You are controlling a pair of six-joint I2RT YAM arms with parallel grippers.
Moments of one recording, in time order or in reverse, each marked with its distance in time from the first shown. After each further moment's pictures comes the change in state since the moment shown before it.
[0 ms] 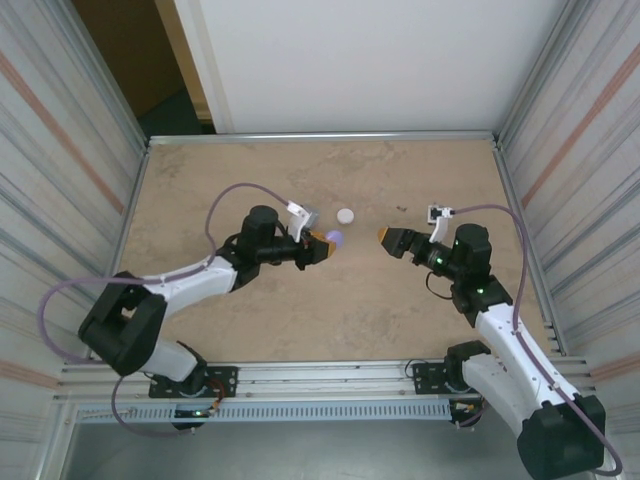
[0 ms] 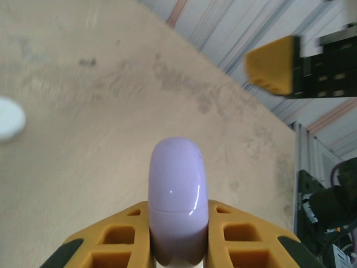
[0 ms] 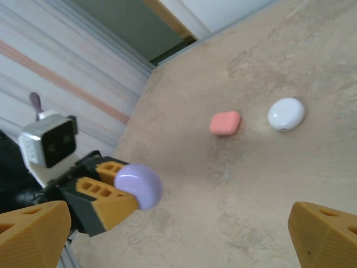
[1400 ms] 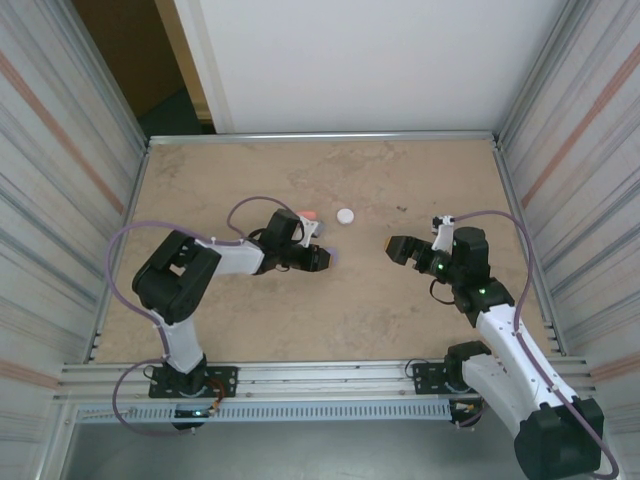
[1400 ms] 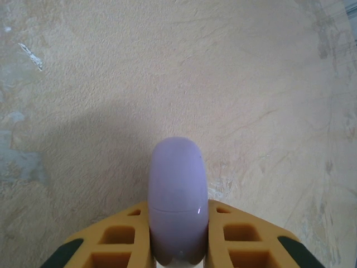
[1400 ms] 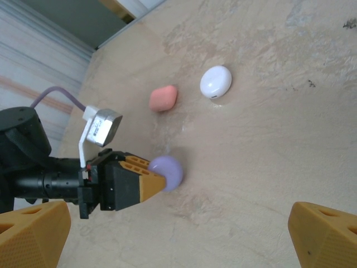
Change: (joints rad) left arm 0.031 0.352 0.123 -0.152 -0.051 -0.097; right arm -0.027 -0.003 0.000 -0.207 0.103 -0.090
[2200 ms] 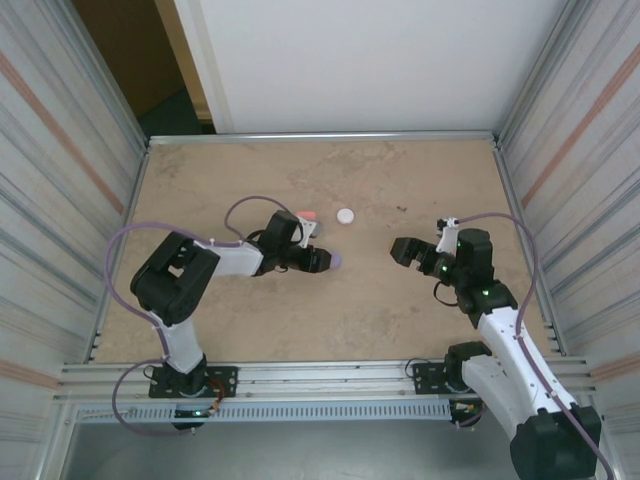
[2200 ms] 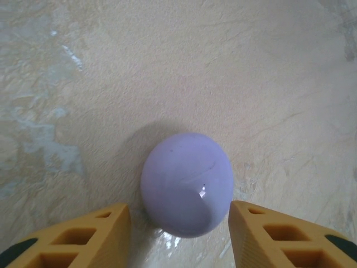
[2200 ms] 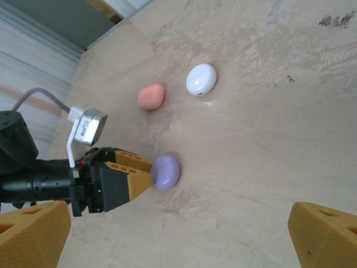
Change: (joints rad) left arm 0.002 -0.025 -0.022 -0.010 -0.078 0.019; right arm -0.045 -0.030 0.002 -0.062 -0.004 -0.024
